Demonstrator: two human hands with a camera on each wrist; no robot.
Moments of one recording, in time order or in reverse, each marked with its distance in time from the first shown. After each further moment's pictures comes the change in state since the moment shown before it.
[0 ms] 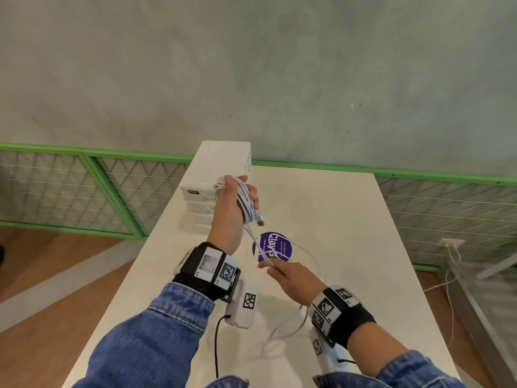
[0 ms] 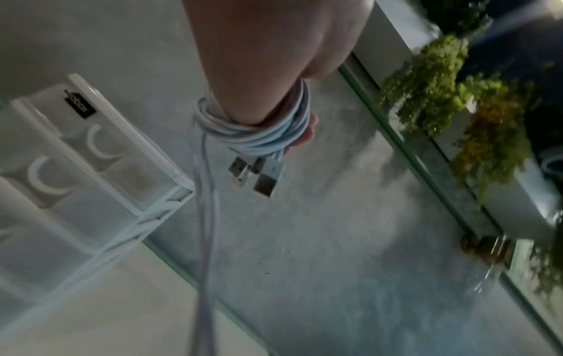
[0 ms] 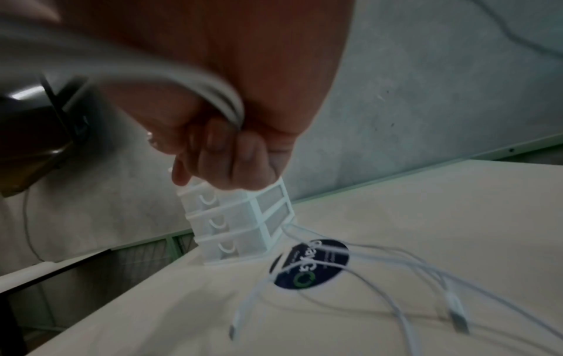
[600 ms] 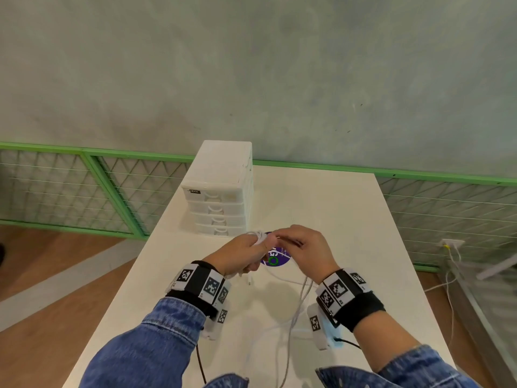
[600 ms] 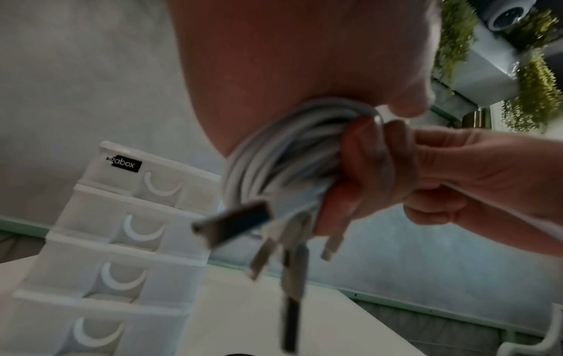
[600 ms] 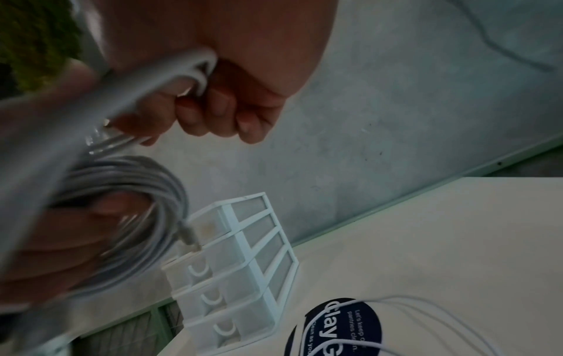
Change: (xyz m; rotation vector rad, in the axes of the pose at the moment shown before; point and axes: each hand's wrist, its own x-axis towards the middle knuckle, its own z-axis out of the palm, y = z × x) left_hand -0.034 -0.023 -0.033 0.900 -0.513 -0.372; right_hand 0.011 -0.012 -0.035 0.233 0.447 -0.229
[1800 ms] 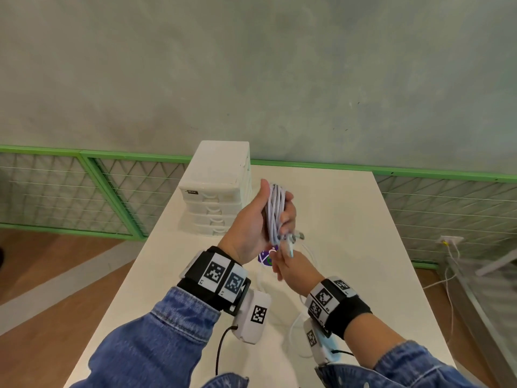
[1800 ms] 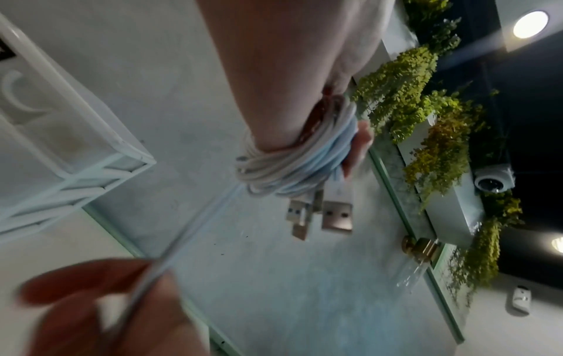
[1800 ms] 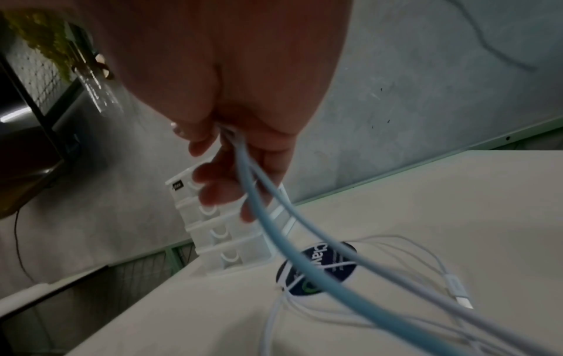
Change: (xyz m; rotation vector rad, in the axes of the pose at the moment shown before) left_hand 0.003 0.068 0.012 -0.947 -0.114 0.295; right_hand -0.015 0.004 0.024 -0.101 -0.282 0.301
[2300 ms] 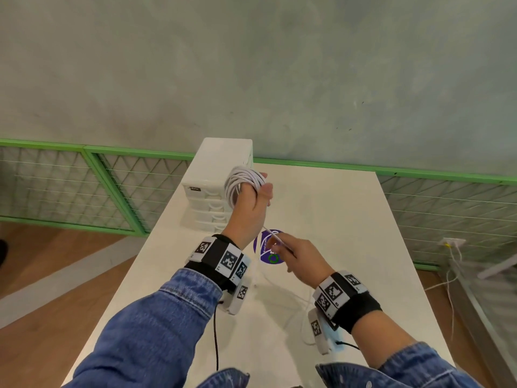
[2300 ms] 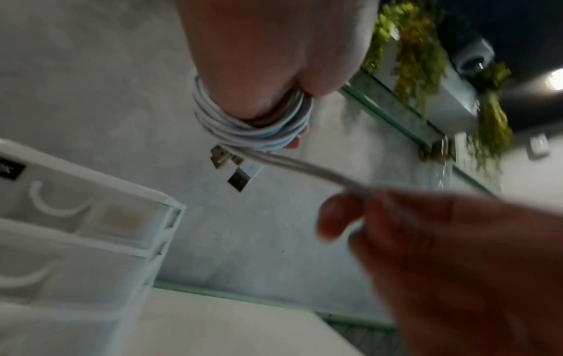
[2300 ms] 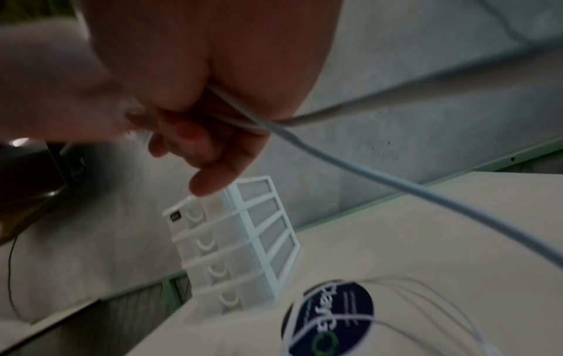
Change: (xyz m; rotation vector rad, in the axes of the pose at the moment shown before) left_hand 0.023 -0.009 -0.039 0.924 0.441 0.437; right_hand -0.001 -0.005 -0.020 -0.012 0.081 -0.182
